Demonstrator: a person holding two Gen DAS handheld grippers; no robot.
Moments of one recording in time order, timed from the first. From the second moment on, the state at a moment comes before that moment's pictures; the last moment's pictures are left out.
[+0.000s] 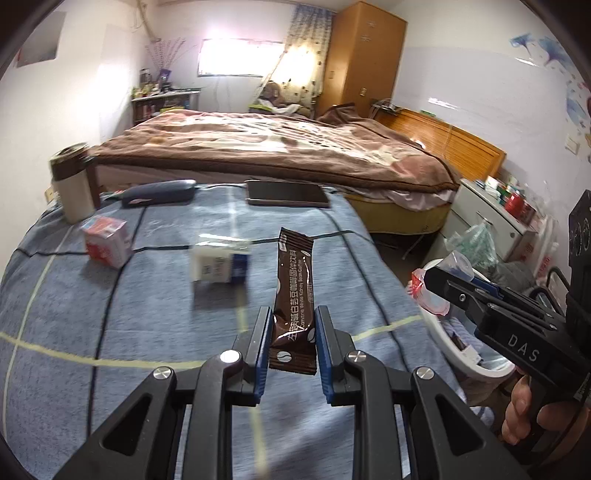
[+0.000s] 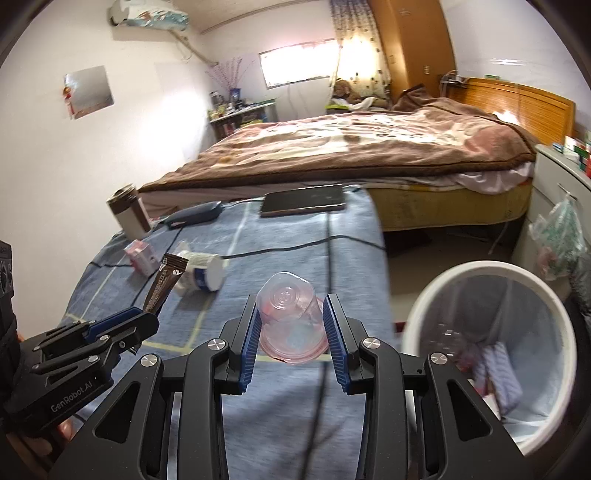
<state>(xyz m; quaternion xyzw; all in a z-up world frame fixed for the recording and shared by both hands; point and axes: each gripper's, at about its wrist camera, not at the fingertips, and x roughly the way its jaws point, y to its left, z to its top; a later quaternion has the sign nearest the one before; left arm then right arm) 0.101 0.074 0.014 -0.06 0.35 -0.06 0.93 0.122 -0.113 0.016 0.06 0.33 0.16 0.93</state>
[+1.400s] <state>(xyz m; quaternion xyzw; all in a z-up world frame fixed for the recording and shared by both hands) 0.149 -0.131 -0.018 0.01 0.40 -0.21 0.89 0.124 -0.281 -0.037 0.09 0.41 0.00 0.91</state>
